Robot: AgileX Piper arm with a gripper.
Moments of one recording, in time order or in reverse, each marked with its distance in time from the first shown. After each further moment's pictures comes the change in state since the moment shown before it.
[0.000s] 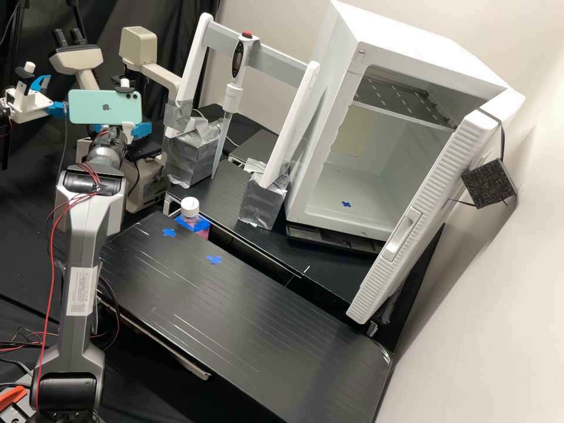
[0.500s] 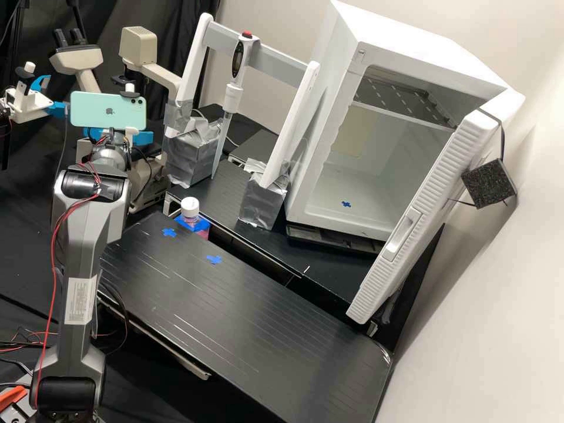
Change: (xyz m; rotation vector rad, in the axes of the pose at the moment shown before) arm -0.045 0.013 0.010 0.086 -0.014 -0.062
